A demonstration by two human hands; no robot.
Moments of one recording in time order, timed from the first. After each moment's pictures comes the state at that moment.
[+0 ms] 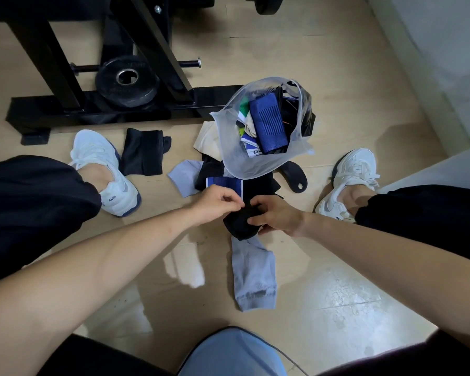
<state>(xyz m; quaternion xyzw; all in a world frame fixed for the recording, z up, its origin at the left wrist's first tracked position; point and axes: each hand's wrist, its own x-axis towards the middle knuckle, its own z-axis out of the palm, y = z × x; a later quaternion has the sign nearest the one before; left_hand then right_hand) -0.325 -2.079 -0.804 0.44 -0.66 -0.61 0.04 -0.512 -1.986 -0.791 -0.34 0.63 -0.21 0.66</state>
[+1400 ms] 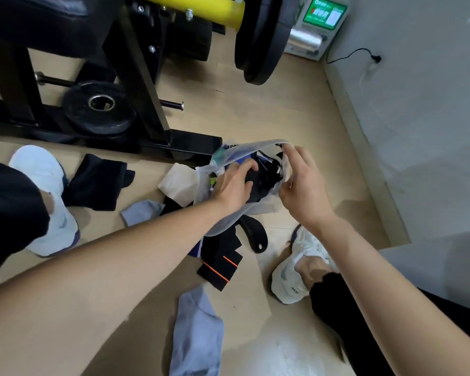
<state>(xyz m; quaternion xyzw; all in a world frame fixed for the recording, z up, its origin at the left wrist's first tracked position) -0.483 -2.168 -0.760 0.44 -0.78 -0.37 0.24 -0.608 -2.084 -0.653 -0.66 0.72 -0.22 0.04</state>
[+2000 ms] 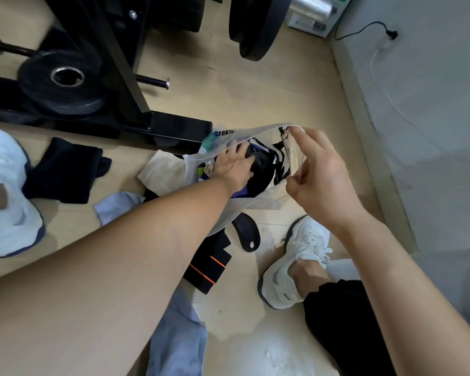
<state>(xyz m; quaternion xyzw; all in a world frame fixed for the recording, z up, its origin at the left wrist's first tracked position) -0.562 -2.239 -0.839 0.44 -0.89 -0.08 -0.01 -0.642 -2.090 -0.638 -0.67 0.70 -0.21 0.11</state>
